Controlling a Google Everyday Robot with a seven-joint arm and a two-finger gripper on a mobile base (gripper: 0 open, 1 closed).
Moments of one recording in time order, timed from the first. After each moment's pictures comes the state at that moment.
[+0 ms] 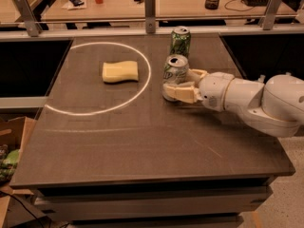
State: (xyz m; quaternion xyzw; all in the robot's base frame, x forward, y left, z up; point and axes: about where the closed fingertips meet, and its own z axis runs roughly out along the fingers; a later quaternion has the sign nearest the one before) arm 0.583 -0.084 0.859 -0.35 0.69 0.26 0.57
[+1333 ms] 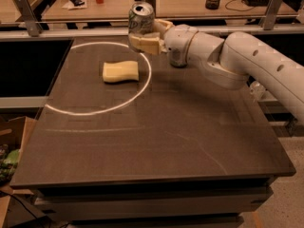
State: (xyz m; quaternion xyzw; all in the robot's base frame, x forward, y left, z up) arm 0.669 0.007 0.967 -0.37 0.58 0.30 0.66
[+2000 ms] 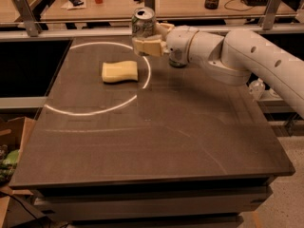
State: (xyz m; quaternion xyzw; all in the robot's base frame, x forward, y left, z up) arm 0.684 0.001 0.949 -0.38 0.61 0.28 0.64
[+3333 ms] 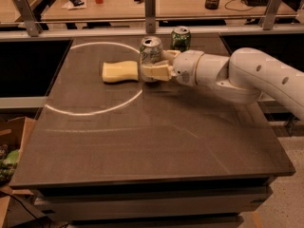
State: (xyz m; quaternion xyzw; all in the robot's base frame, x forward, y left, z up) arm 0.651 -0.021 0.883 -0.37 0.67 0.29 0.57
